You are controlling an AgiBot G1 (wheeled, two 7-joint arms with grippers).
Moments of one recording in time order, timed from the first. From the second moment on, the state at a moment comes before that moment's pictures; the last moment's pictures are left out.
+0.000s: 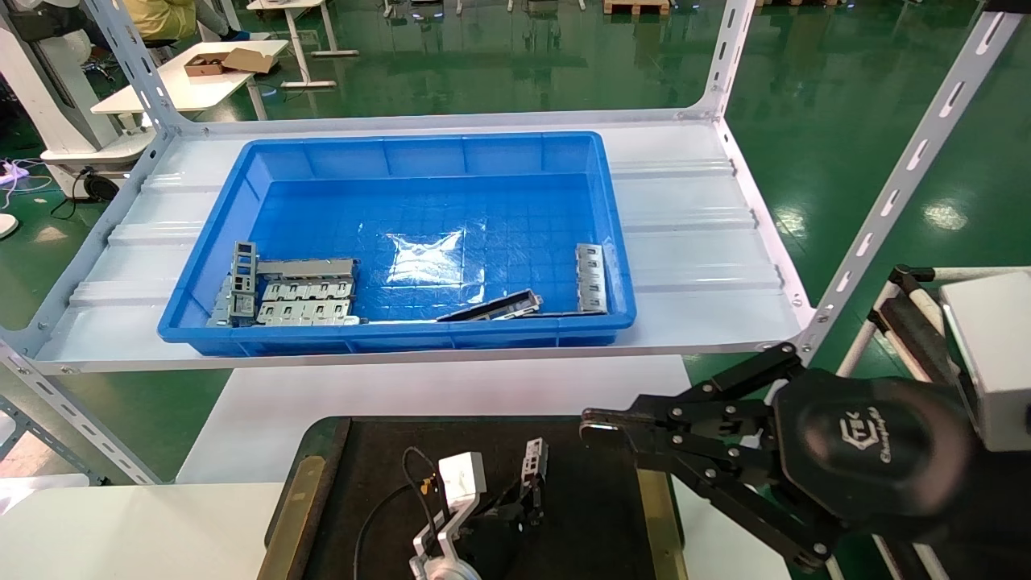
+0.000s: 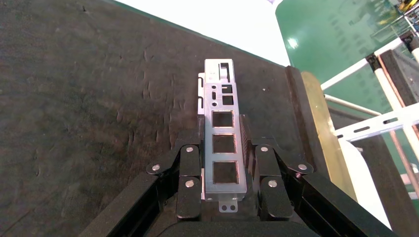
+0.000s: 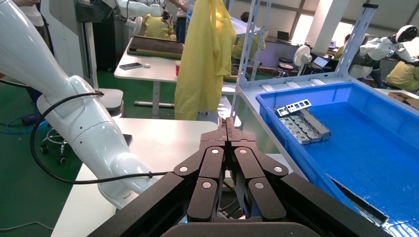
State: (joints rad) left arm -0.90 1.36 1.22 -1.01 0.60 -0.41 -0.49; right arm 1.08 -0.61 -0.29 1.28 -0.72 -1.49 0.18
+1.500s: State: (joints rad) left arm -0.99 1.29 1.37 -1.08 0.76 -0.35 -0.70; right arm 1.08 -0.60 -0.30 1.28 -0.72 -1.49 0.18
